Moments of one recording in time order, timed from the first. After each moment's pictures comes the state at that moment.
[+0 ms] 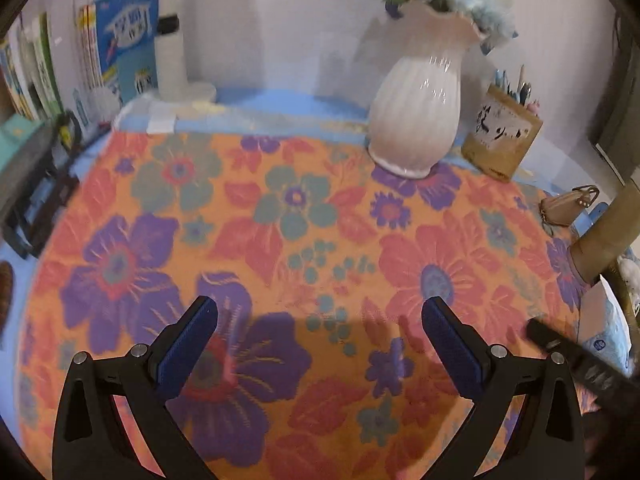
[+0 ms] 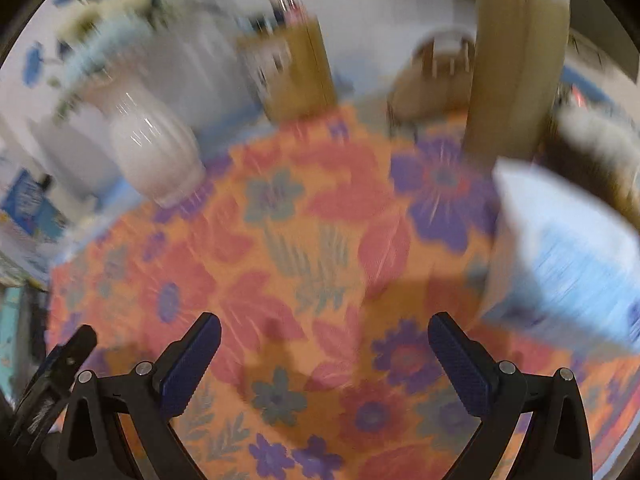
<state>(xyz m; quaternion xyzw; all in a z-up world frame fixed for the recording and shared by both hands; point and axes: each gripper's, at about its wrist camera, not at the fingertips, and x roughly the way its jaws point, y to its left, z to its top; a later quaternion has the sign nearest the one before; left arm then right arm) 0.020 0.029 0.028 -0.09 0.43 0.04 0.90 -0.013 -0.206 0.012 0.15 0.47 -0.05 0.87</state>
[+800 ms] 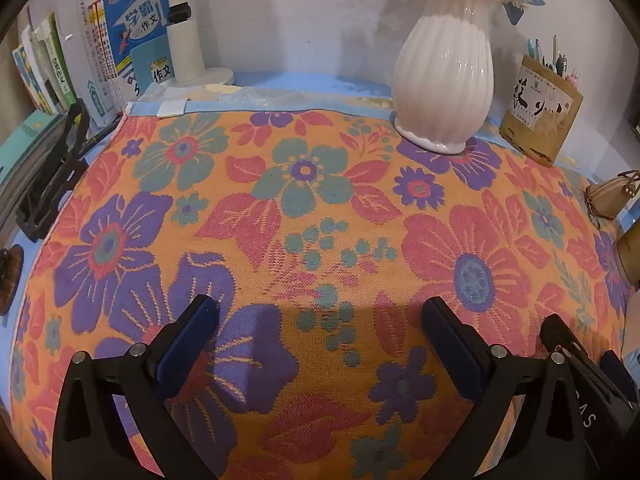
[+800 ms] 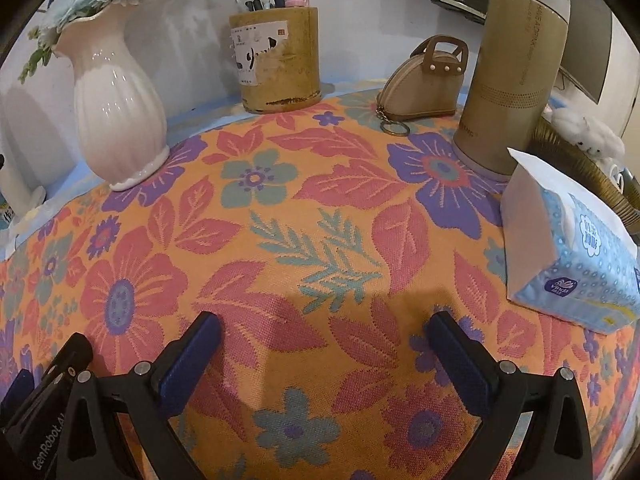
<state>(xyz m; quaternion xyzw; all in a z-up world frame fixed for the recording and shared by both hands) 0.027 0.006 0.006 -0.06 0.43 0.11 0.89 -0.009 -0.166 -0.011 0.08 0.43 -0.15 0.89</state>
